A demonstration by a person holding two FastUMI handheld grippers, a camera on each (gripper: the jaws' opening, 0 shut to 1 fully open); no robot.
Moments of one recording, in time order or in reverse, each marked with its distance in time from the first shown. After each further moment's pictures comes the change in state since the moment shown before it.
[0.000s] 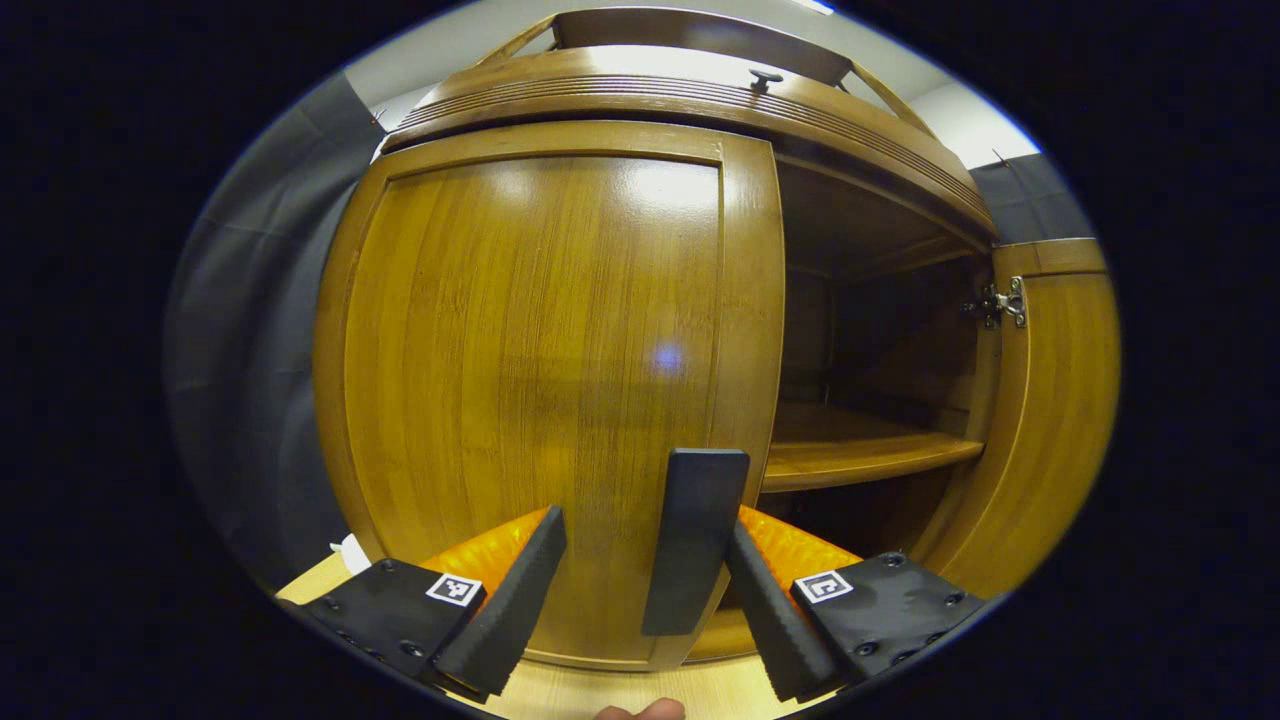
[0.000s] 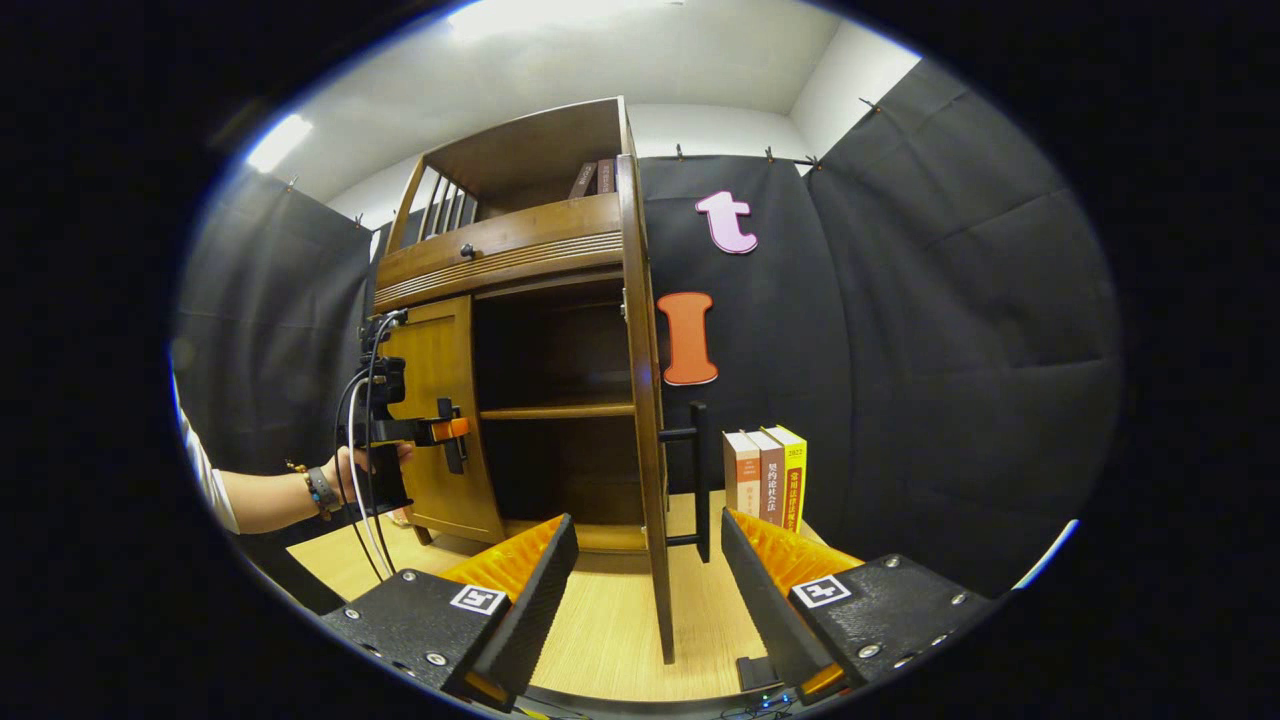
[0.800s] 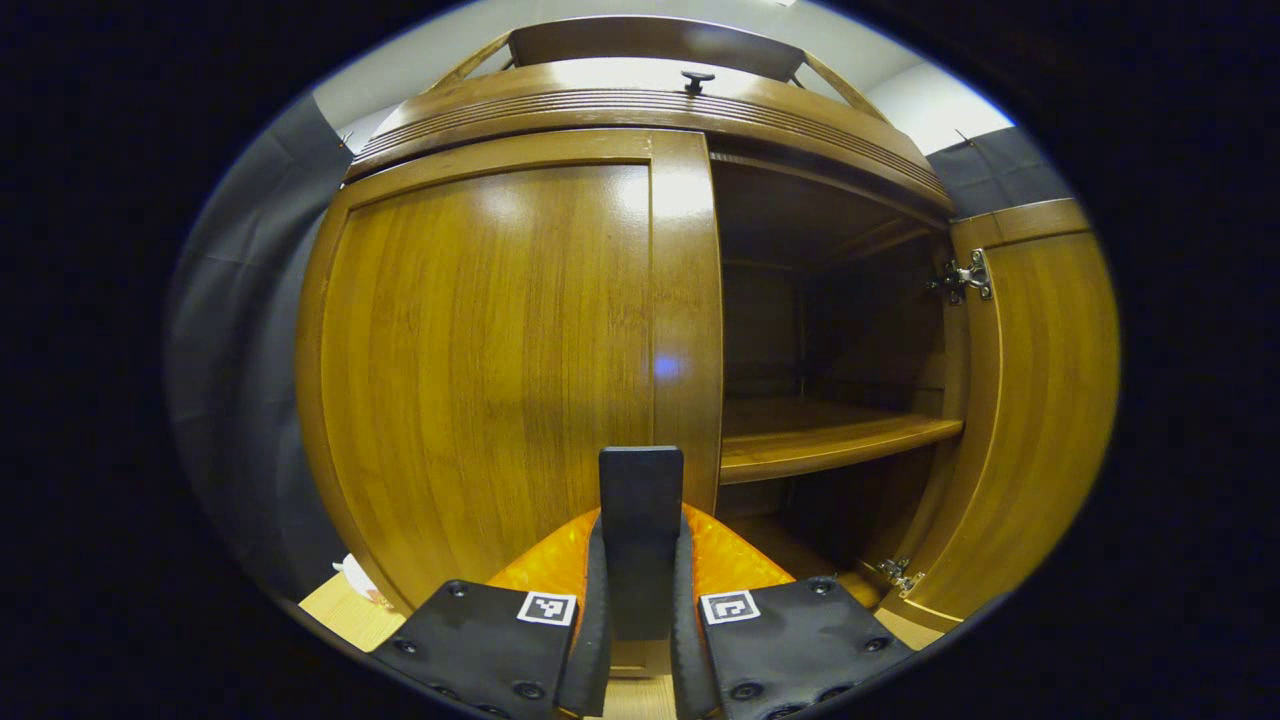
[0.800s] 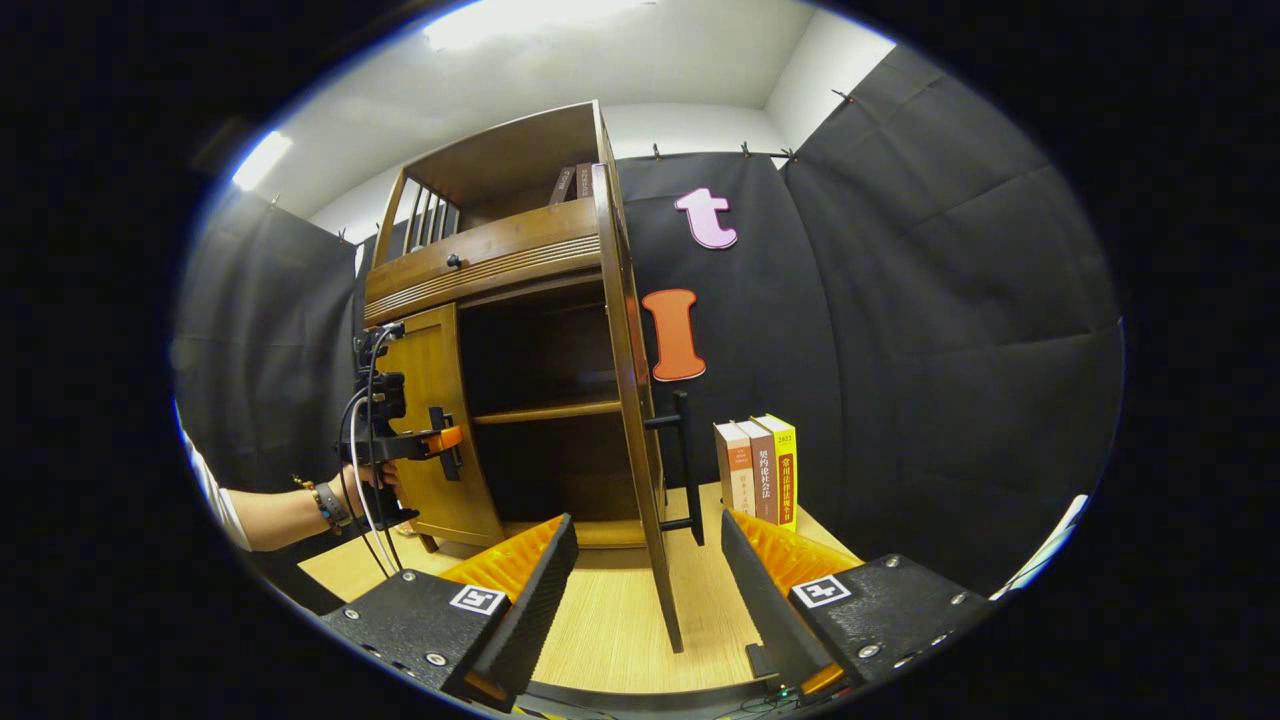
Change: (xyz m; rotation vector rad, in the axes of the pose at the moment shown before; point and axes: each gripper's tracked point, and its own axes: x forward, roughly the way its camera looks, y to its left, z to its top) left arm -0.023 -0.020 0.000 0.088 -0.029 -0.030; right arm -0.015 0.006 -0.006 0.059 0.007 -0.011
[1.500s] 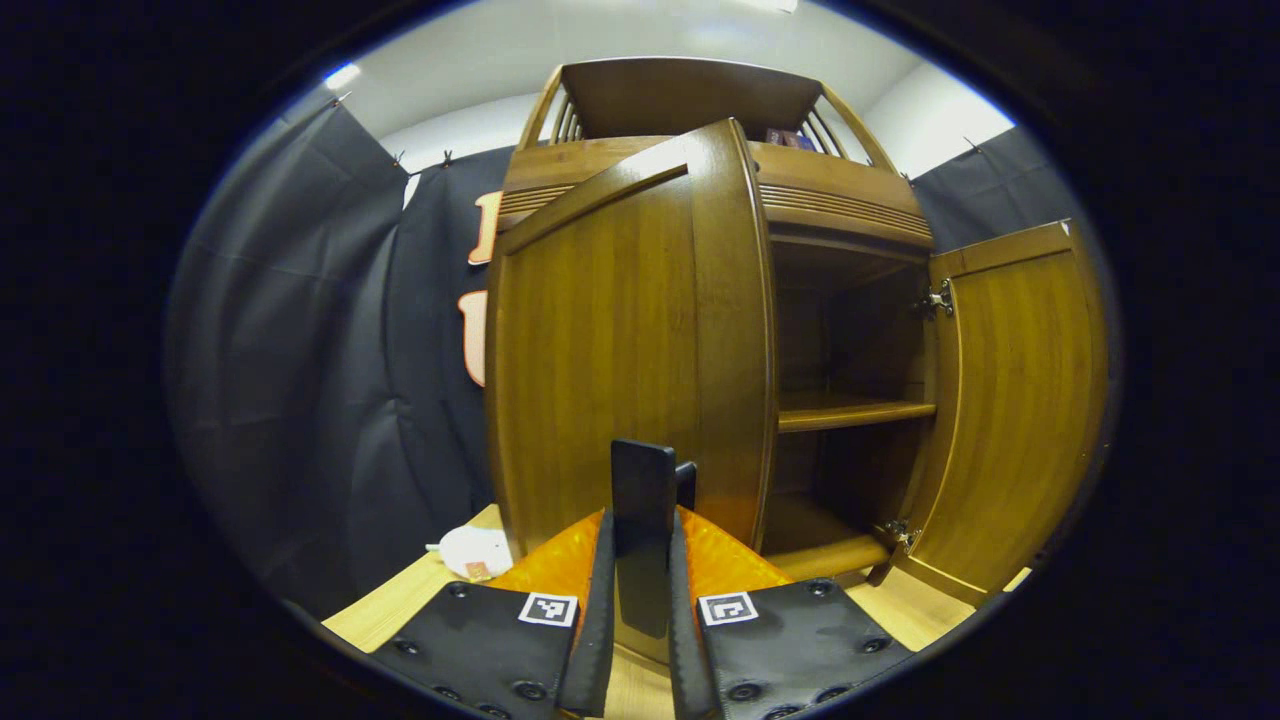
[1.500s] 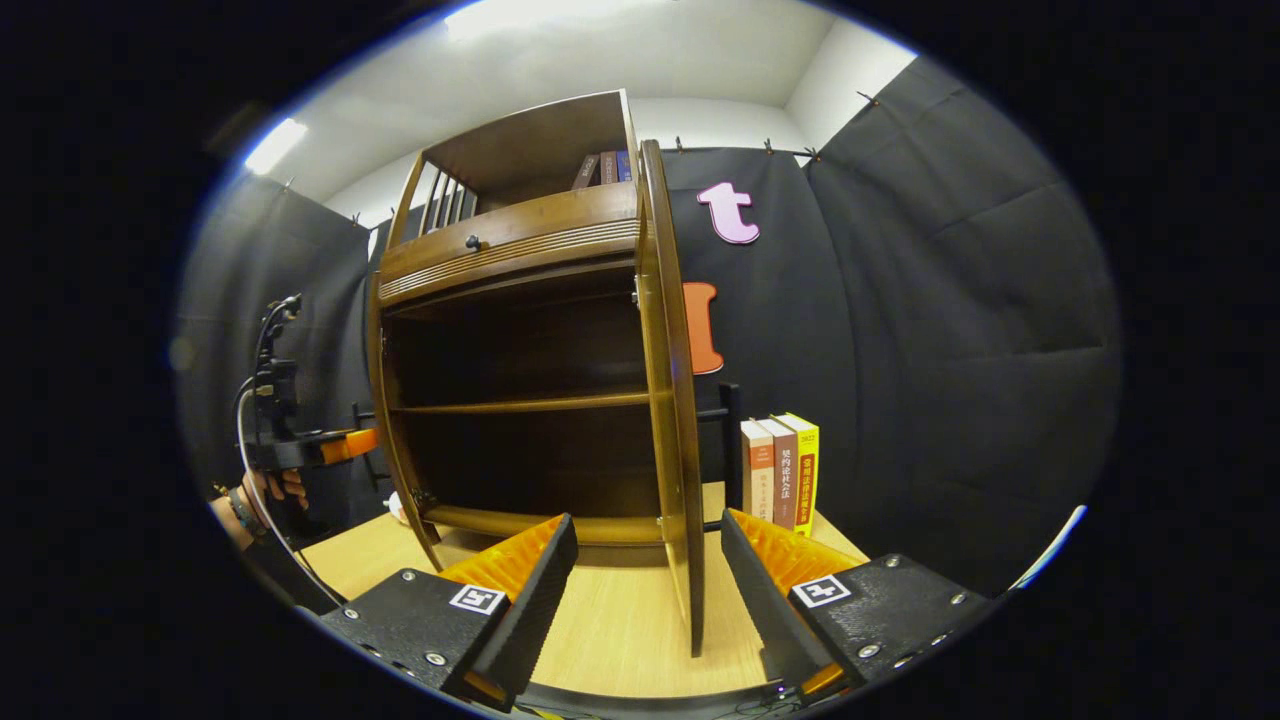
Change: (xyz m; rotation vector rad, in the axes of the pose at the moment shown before) left arm -0.159 0.074 0.008 0.015 0.001 0.137; right arm 0.023 0.028 -0.005 -0.025 0.009 0.030
